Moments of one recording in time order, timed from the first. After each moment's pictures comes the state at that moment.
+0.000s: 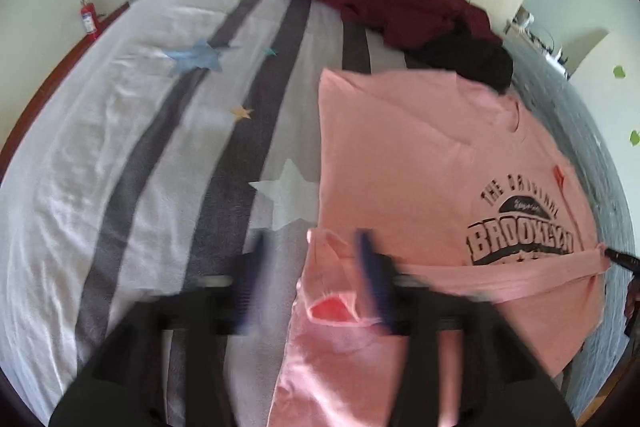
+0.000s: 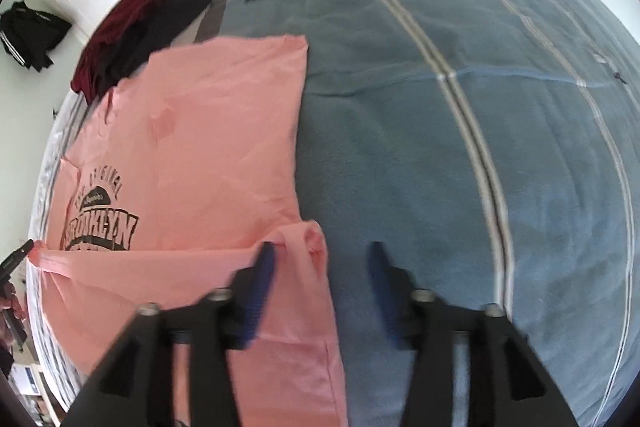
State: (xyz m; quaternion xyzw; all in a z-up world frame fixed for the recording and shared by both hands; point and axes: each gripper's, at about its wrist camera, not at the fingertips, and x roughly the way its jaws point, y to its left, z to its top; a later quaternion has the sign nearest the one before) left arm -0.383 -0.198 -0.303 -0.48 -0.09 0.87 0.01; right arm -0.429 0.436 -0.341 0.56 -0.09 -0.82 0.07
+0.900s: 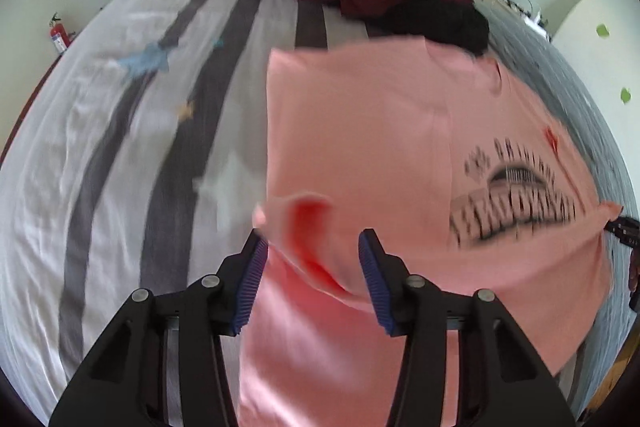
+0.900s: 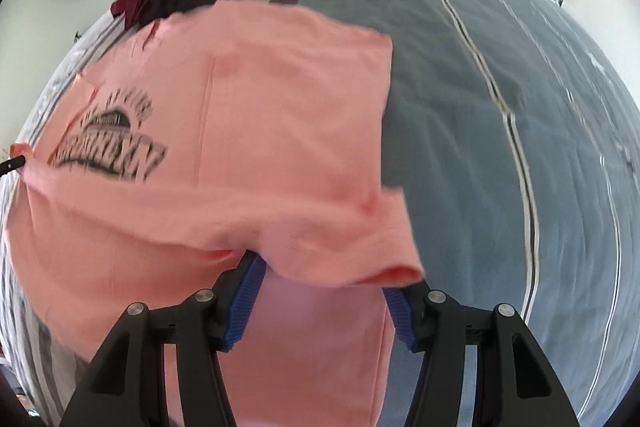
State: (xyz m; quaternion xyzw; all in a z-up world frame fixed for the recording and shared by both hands) left arm -0.426 -0.159 -0.319 -0.50 -0.04 0.86 0.04; right arm -0.430 0.366 -0.345 0.54 0.04 -0.83 0.13
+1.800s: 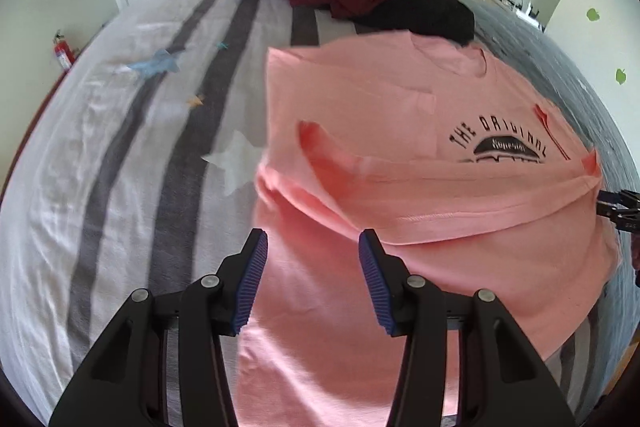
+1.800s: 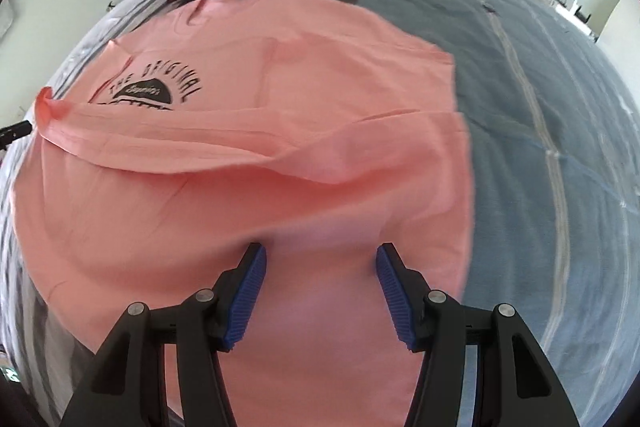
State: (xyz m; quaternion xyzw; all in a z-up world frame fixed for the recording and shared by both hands) left arm -0.376 -0.143 -0.329 -0.51 0.00 0.86 0.06; right arm -0.411 0.326 -0.360 0.54 0.09 -0.82 0.19
